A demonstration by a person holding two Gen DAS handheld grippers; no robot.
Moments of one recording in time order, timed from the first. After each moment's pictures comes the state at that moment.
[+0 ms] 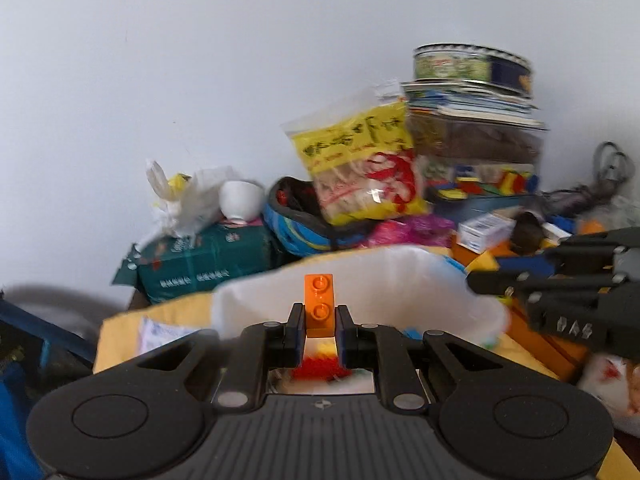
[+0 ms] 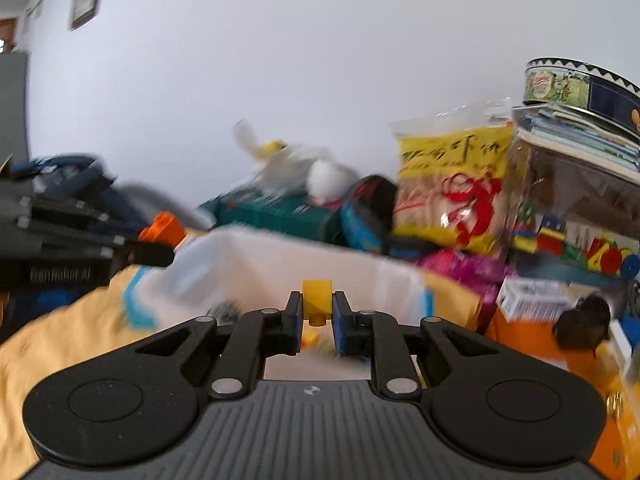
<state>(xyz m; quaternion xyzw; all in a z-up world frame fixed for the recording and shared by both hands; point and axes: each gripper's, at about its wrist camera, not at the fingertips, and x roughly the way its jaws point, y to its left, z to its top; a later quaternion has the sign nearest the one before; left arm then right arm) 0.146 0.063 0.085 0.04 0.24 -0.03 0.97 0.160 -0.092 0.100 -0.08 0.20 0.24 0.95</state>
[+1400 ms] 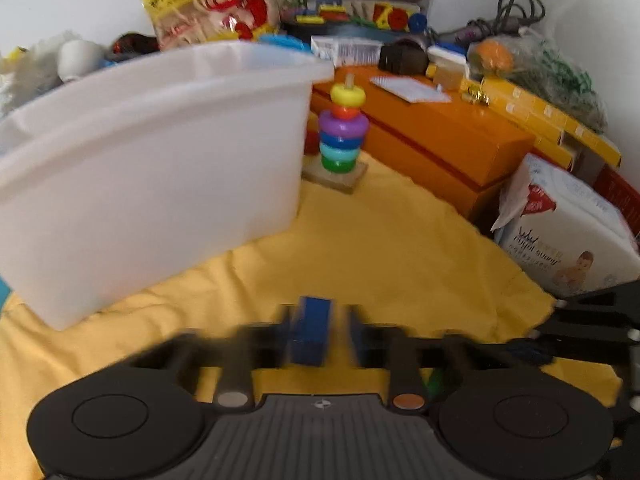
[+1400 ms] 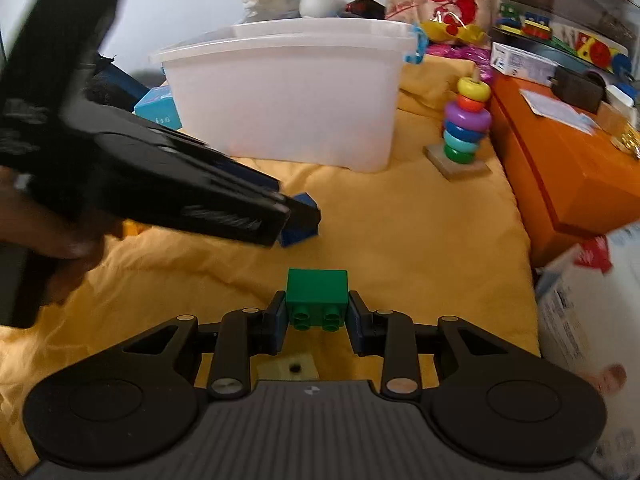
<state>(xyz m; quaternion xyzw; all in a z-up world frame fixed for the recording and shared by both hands) 0.133 -0.044 -0.066 0.05 0.39 -0.20 0.90 0.056 -0.149 -0.032 -0.07 0.39 0.22 0.89</state>
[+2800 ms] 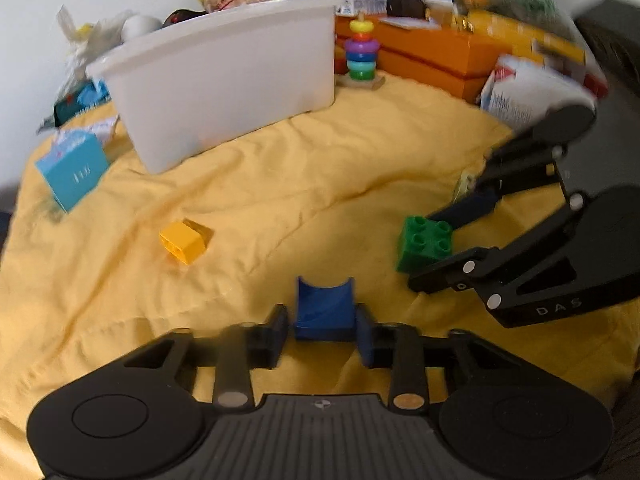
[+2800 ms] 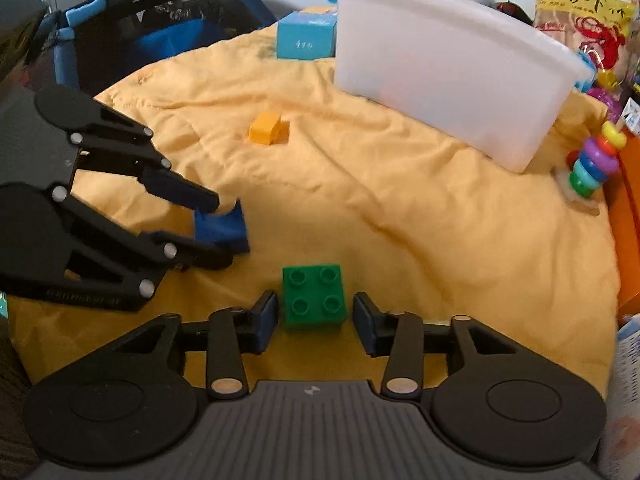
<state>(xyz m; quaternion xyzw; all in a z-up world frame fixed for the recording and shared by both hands) -0.016 0.019 -0.083 0.08 0.41 -0.14 0.90 0.020 -0.095 -0.055 -0.20 0.39 0.36 0.82</state>
